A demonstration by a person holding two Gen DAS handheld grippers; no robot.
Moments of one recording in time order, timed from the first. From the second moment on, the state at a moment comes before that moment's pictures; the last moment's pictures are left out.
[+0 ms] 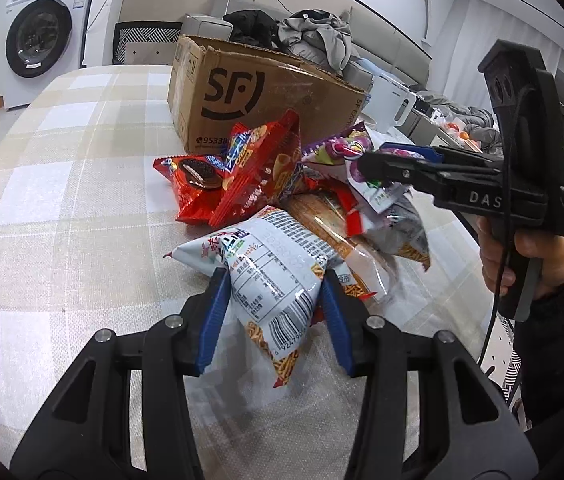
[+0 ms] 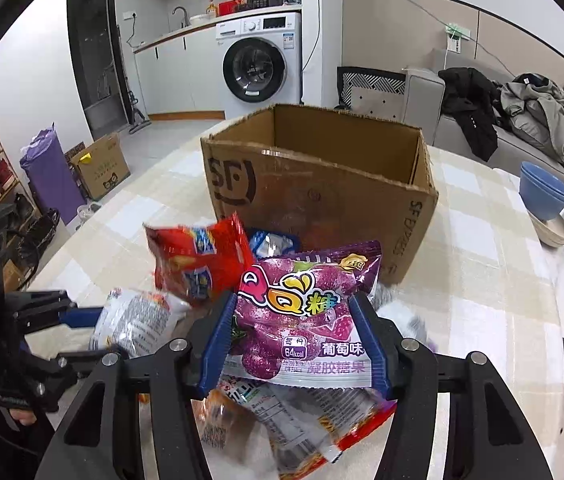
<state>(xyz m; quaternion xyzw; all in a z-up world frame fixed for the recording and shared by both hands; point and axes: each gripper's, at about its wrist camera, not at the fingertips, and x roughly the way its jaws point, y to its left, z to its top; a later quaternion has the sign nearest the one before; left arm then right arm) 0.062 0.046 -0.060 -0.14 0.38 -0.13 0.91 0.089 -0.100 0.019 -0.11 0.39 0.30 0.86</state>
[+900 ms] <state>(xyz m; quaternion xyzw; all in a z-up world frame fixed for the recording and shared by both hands) 0.056 0.047 -0.056 -0.14 0.37 -0.14 0.91 0.081 -0.113 0.003 -0.11 0.39 0.31 0.86</state>
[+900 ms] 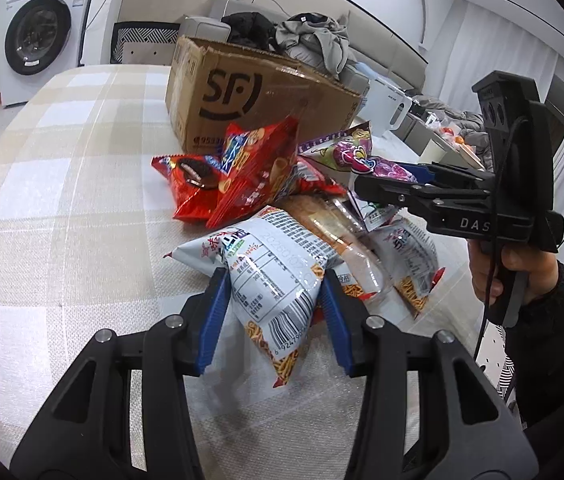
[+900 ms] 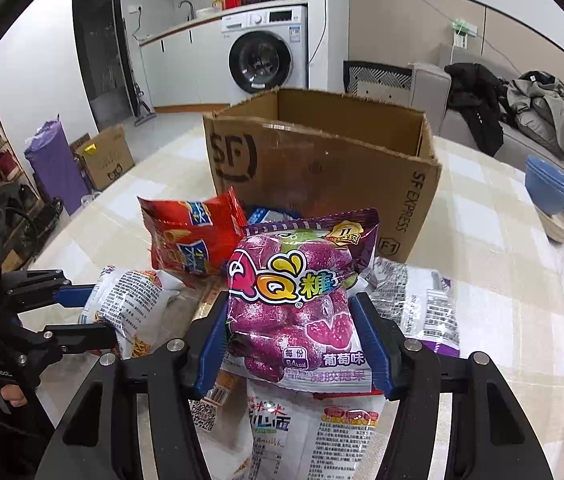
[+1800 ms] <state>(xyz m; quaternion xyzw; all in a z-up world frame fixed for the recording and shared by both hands) 0.043 0.051 0.055 -0.10 0.26 -0.09 0.96 0.048 -0.169 0.093 -0.01 0.26 0.32 0.91</state>
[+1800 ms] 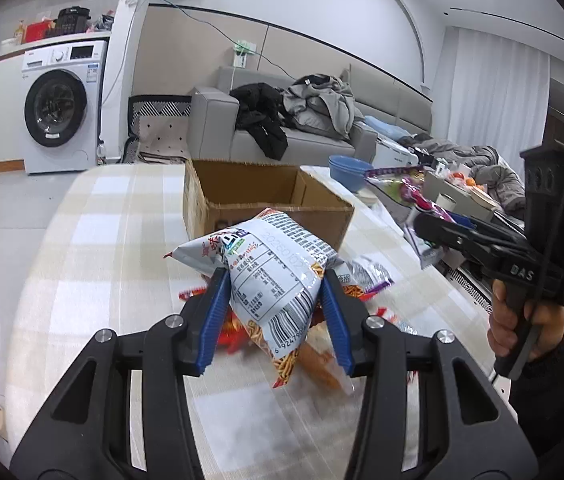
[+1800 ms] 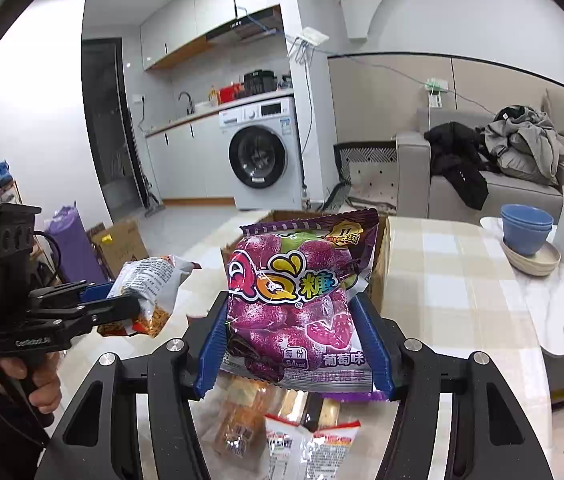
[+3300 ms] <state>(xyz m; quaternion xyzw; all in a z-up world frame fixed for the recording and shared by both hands) 0.249 0.059 0.119 -0.10 0.27 -0.04 0.96 0.180 -0.139 0.111 0.02 0.29 0.32 0.90</state>
